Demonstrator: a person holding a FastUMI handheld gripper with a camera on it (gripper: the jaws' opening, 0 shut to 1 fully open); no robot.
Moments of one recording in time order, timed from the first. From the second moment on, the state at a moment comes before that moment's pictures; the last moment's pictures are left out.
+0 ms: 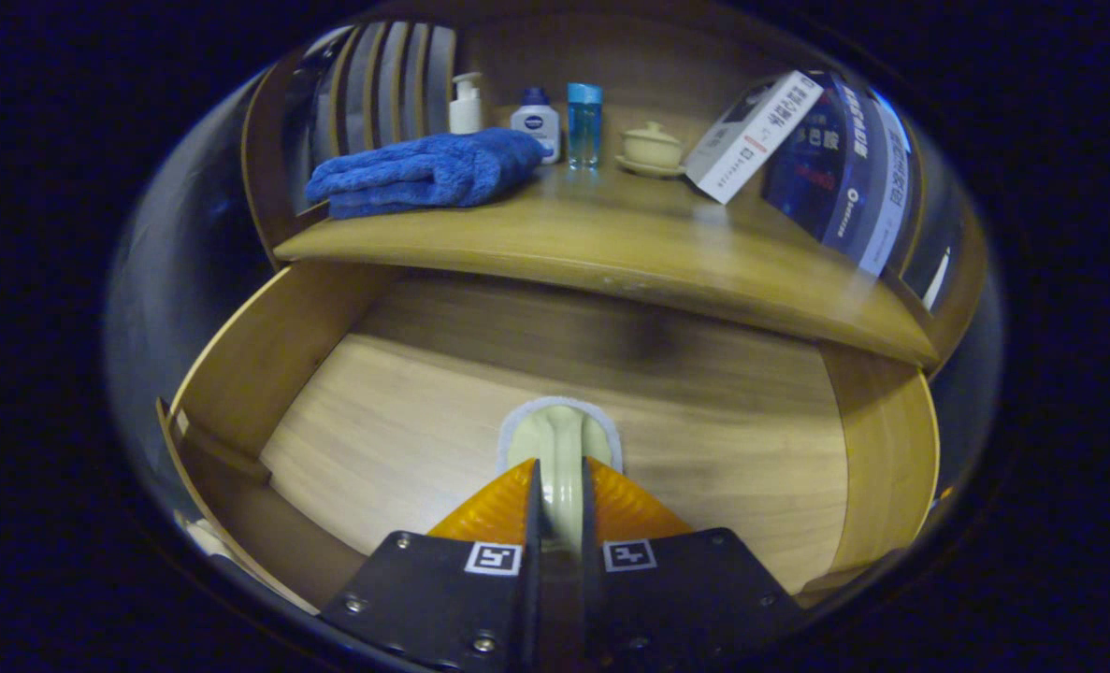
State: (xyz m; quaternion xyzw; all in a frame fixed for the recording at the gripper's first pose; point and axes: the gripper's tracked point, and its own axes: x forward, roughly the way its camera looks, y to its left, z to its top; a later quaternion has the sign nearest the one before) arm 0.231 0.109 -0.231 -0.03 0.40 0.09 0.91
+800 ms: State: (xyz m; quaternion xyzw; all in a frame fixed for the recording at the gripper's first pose) arm 0.236 0.127 -0.164 0.05 0.30 0.13 0.94
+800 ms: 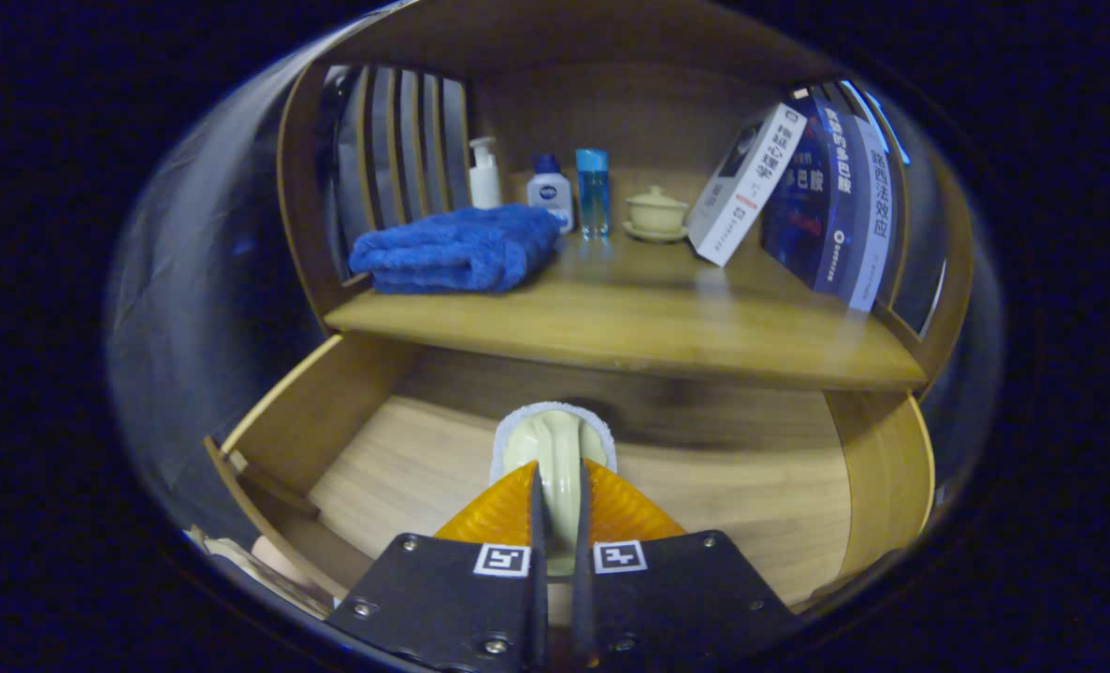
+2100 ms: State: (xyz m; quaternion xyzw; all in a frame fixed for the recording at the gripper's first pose) arm 0.373 0.075 -0.098 0.03 0.25 0.01 0.97
